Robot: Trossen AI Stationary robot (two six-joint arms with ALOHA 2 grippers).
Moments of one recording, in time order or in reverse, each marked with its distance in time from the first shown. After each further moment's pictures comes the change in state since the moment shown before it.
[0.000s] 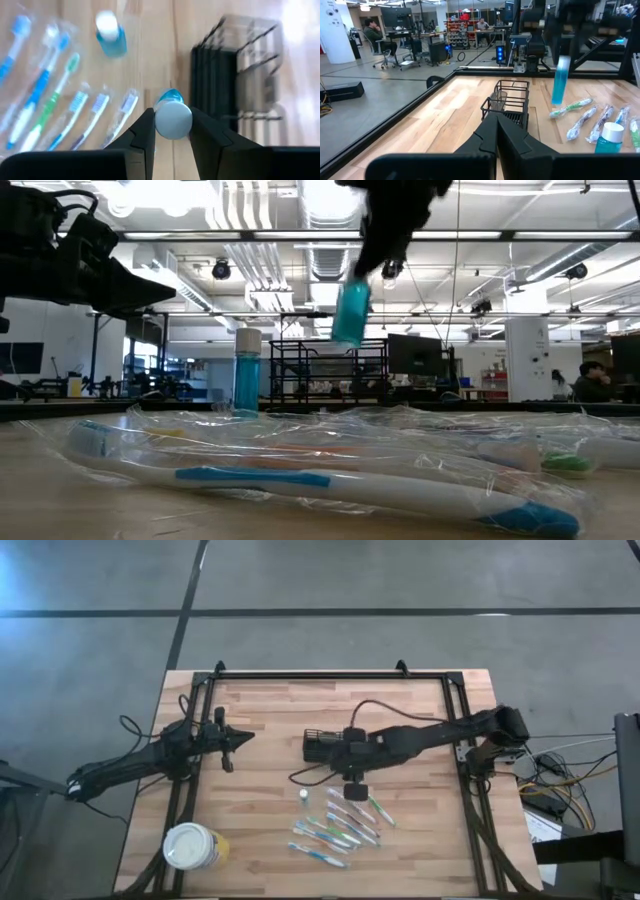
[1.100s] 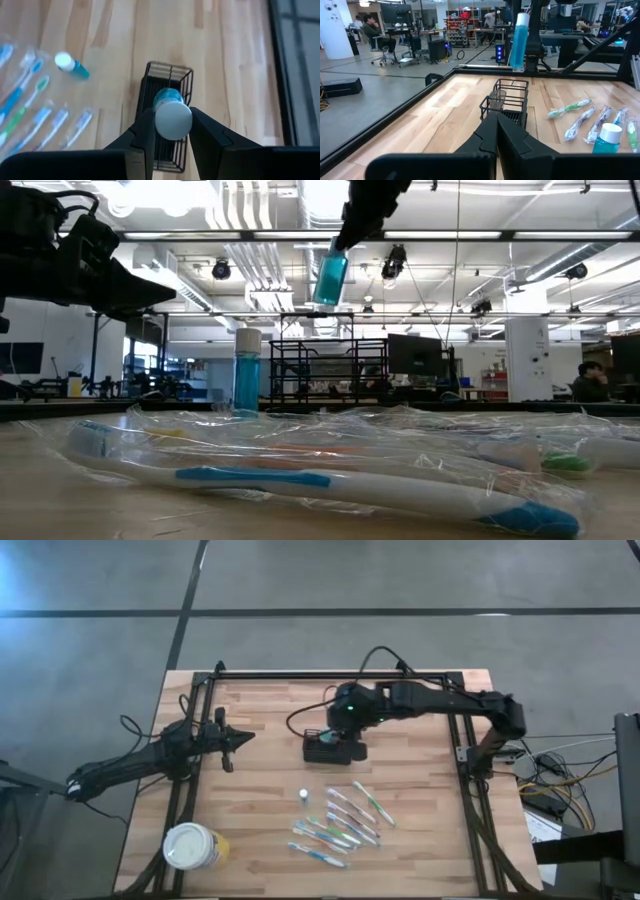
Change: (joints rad) left arm 0.000 0.008 0.000 0.011 0.000 -0.020; right arm -0.243 0.042 0.277 -0.172 -0.144 -0.296
